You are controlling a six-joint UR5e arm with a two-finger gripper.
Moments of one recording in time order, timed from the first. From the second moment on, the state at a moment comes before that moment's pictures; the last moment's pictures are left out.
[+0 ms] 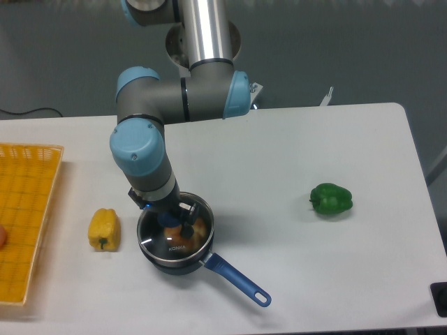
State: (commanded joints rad) arm 2.17 -1.99 -1.51 -1.21 1.62 0.50
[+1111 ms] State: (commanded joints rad) arm 2.17 -2.00 -1.52 -1.19 1.62 0.48
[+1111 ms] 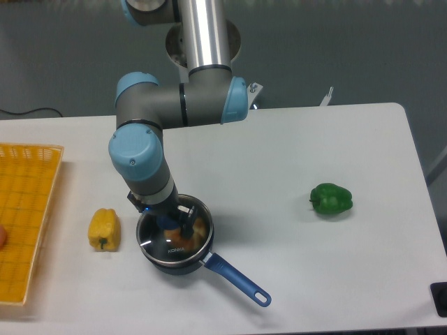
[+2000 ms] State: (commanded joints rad) arm 2.17 -2.00 -1.52 -1.18 1.62 0.48
